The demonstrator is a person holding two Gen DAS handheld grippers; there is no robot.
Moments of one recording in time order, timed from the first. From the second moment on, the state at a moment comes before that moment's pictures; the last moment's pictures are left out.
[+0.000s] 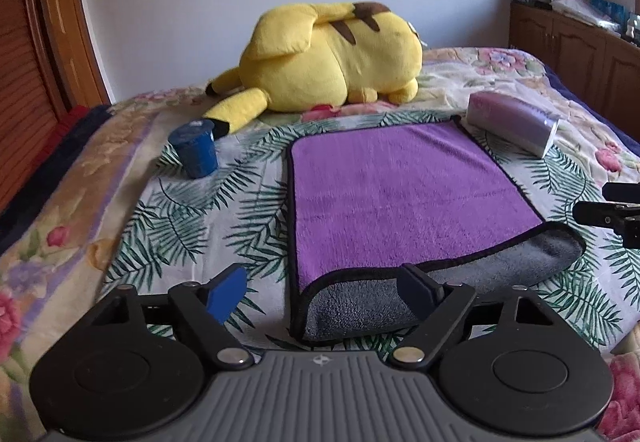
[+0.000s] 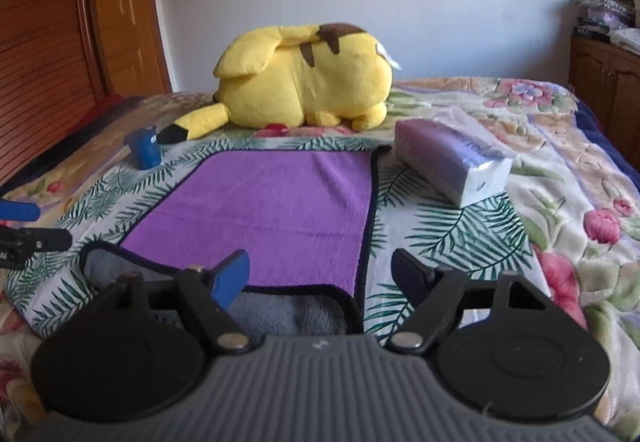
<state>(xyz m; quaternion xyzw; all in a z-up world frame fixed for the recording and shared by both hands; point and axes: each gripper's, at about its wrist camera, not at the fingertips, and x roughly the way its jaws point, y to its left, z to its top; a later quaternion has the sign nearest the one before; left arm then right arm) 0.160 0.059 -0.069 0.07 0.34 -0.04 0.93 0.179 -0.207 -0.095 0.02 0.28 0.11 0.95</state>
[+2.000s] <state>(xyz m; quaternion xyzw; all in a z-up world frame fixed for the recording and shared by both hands) 0.184 0.067 -0.106 0.04 0.39 -0.08 0.92 0.214 -0.211 -0.133 0.01 0.37 0.14 0.92</state>
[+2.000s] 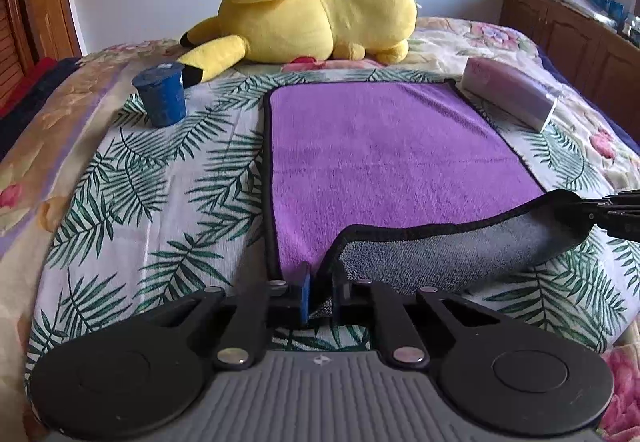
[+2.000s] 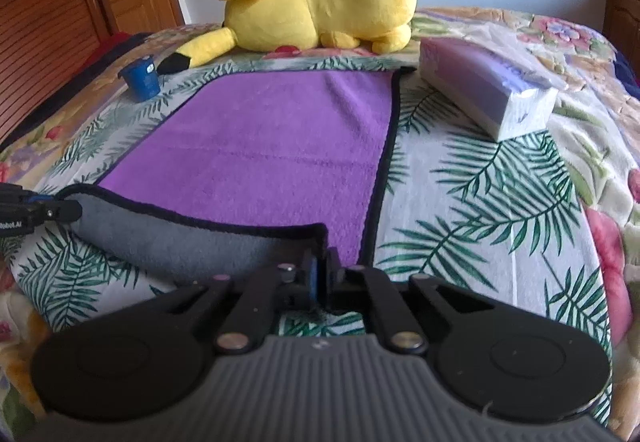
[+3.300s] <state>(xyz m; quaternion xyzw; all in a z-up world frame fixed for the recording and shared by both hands) 0.203 0.066 -0.071 0.05 0.31 -0.09 0.94 0.223 -0.219 -0.106 -0.01 0.28 0.14 0.95</state>
